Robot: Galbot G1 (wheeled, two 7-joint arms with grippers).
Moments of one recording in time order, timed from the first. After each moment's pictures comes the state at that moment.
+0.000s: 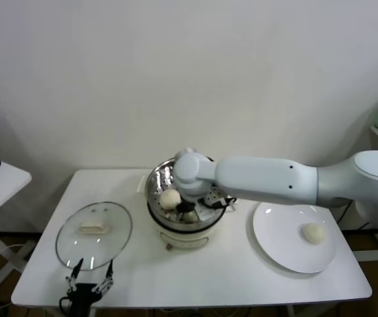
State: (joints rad) left arm 1.76 -1.40 -0.66 -1.88 -0.13 -0.17 0.03; right arm 0.44 1.22 -1.25 1.53 -0.58 0.64 -1.12
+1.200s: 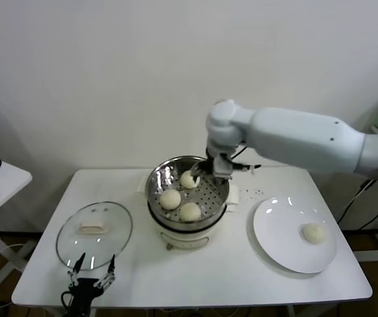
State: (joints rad) left arm 1.75 -1.39 -0.65 -1.90 -0.12 -0.16 0.03; right arm 0.69 1.05 -1.30 1.42 -0.12 0.42 -1.16
